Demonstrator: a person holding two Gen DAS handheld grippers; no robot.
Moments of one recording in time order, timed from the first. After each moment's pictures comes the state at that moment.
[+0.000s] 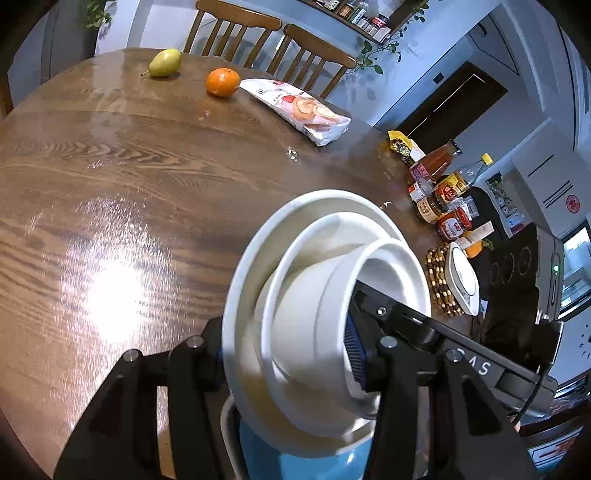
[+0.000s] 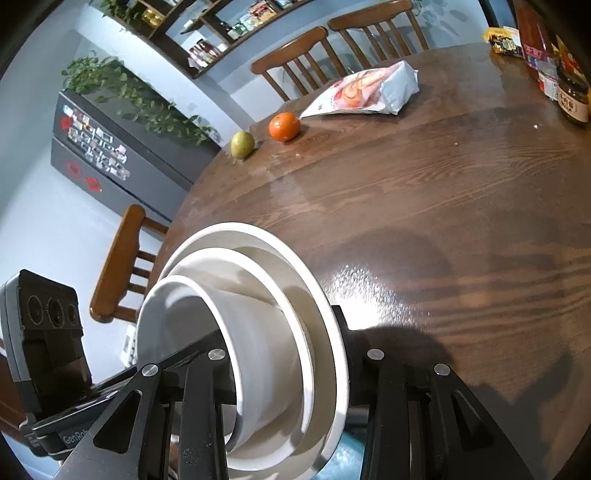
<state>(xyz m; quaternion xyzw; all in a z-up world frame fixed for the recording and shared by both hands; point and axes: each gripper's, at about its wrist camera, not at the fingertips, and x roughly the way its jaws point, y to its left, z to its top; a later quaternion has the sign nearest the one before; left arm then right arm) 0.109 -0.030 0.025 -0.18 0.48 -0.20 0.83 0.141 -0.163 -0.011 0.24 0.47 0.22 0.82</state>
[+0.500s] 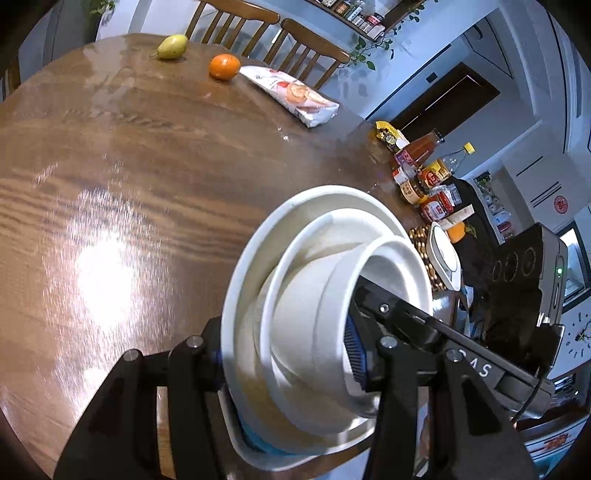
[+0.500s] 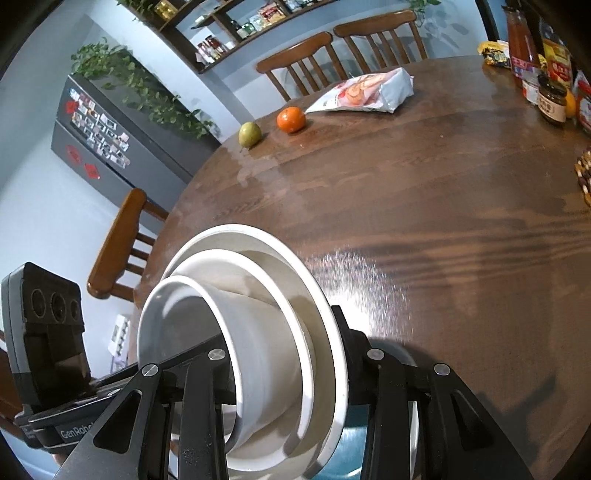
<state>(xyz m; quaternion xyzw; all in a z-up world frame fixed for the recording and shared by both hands) 0.056 -0.020 0.021 -0.20 0.49 -0.22 0.82 0.090 -0.155 -0.002 0.21 0.47 0.21 0.83</state>
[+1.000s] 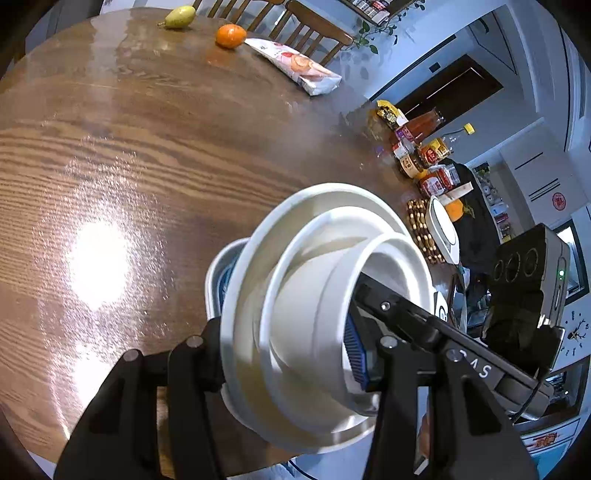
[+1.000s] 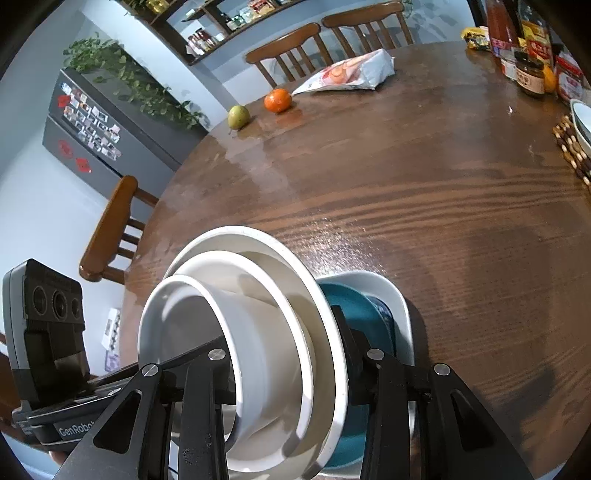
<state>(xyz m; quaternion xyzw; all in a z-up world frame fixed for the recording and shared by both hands) 0.028 -0.027 0.001 -0.21 0.52 -0.23 0.80 0.054 -0.160 -0.018 0.21 0.49 0.19 0.83</state>
